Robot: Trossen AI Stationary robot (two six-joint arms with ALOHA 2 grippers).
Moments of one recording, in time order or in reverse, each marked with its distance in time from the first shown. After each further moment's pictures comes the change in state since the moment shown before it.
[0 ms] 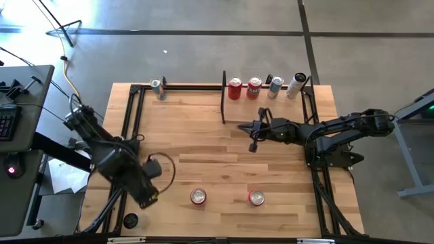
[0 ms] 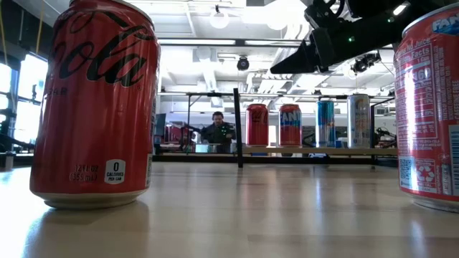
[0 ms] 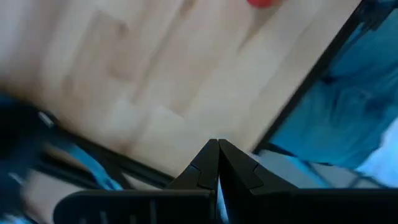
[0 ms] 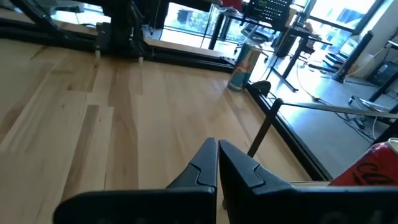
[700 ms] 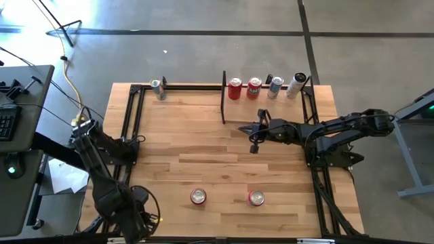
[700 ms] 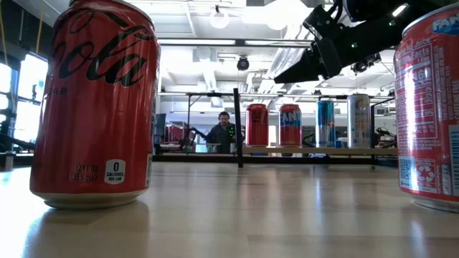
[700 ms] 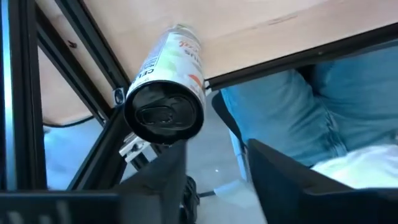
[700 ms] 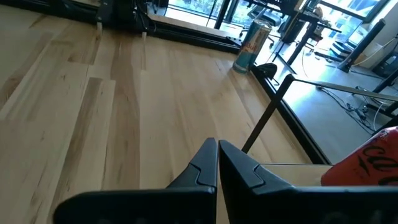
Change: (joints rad) left arm -0.208 0.231 0.114 0.130 0.210 -0.881; right arm 0.000 0.002 0.000 -0.083 -0.003 -0.019
